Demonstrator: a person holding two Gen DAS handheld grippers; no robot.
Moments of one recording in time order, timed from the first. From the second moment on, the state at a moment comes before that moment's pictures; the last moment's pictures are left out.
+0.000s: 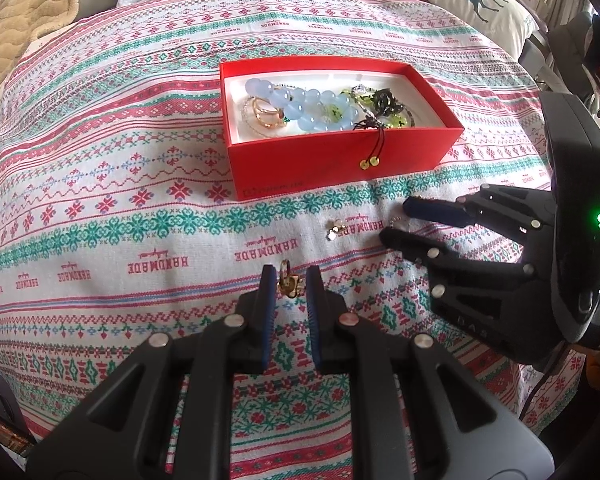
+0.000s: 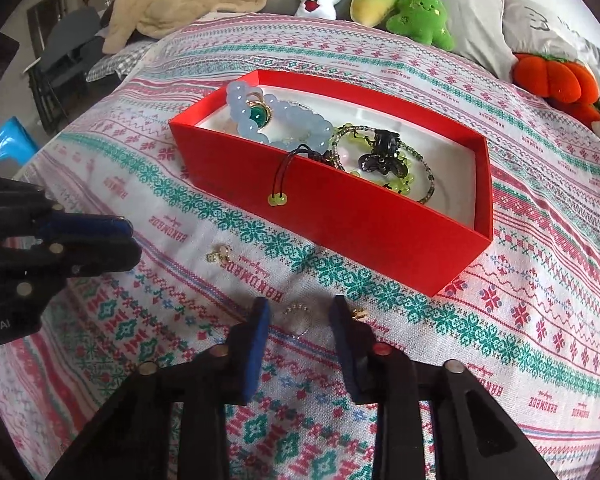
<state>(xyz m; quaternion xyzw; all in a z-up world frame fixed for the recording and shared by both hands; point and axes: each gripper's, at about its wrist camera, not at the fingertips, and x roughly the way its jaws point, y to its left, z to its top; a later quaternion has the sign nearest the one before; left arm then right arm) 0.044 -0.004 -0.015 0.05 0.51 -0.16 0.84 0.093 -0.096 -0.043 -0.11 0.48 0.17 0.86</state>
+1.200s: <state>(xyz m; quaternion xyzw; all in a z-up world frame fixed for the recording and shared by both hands) 0.121 -0.032 0.029 0.00 0.44 -0.16 0.88 0.150 -0.136 0.024 -0.01 0.43 0.14 0.89</state>
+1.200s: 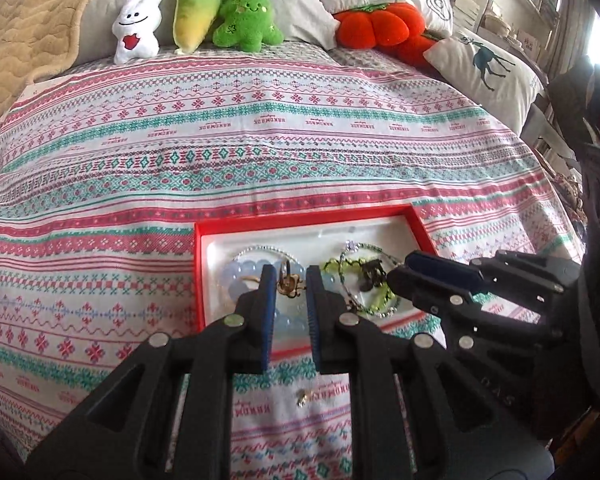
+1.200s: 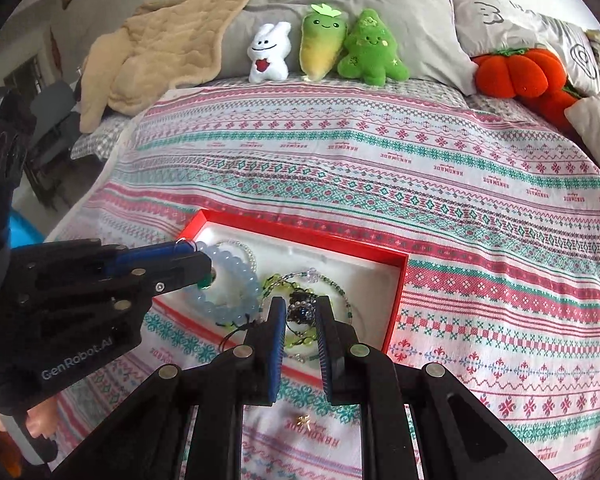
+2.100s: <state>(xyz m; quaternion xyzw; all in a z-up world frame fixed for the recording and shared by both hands) 0.065 0.008 0.036 -0.02 0.48 -0.11 0.87 0.097 -0.157 0.039 -0.01 0.44 0.12 0.89</state>
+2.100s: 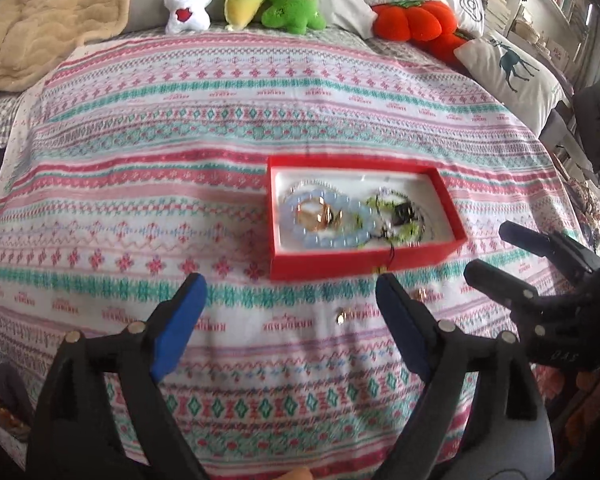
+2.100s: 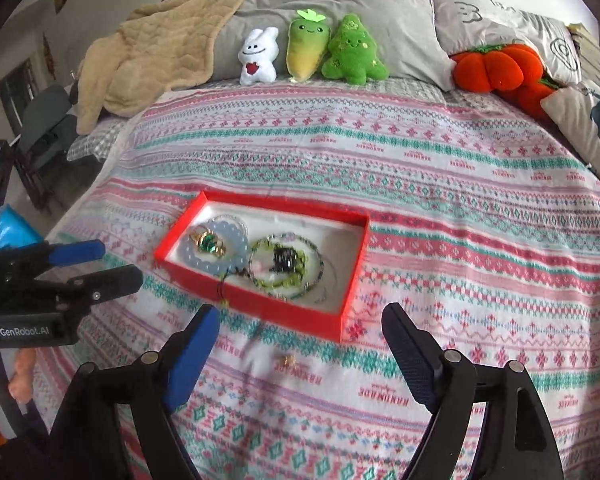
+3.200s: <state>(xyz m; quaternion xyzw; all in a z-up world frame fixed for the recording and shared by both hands) 0.026 -0.001 -0.048 0.08 0.48 -0.09 0.87 0.071 -0.159 -0.054 -0.07 0.52 0.10 0.85</state>
